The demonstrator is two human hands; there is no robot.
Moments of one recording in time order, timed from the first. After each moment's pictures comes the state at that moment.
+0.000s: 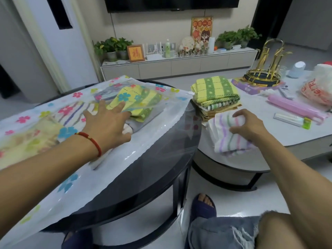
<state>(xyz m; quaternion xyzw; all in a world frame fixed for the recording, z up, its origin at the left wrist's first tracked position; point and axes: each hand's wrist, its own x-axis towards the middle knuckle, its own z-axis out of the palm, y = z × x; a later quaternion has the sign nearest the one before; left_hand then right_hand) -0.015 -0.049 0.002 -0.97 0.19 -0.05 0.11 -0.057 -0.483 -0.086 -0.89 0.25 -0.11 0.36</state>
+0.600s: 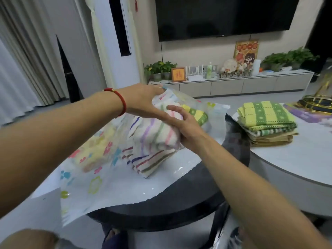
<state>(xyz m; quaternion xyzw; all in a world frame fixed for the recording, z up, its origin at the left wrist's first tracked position) -0.014 0.000 0.140 -0.97 0.23 -0.02 0.03 0.009 -0.161 -0.004 -0.59 -0.09 0.06 0.80</state>
